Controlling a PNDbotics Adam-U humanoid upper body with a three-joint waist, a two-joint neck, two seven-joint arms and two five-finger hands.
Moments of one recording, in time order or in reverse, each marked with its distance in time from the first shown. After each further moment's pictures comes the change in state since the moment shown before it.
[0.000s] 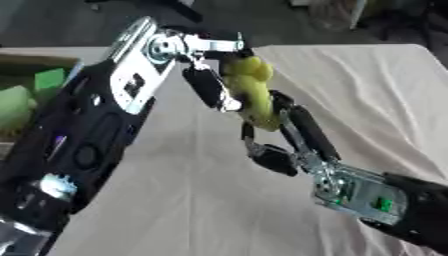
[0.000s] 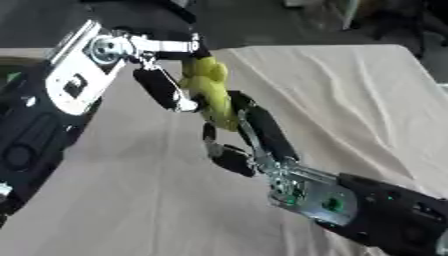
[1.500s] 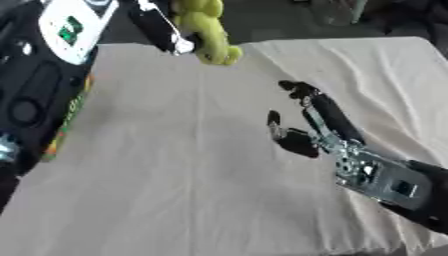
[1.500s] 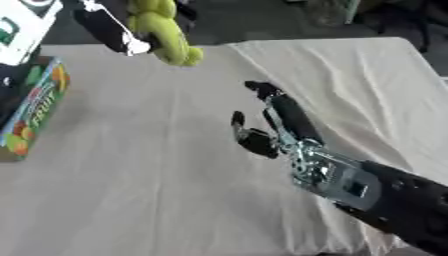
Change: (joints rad) left arm -0.066 0.186 0.091 -0.014 -0.073 0.064 0.060; right arm 0.124 -0.049 -0.158 0.002 -0.043 0.108 0.108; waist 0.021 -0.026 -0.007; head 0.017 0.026
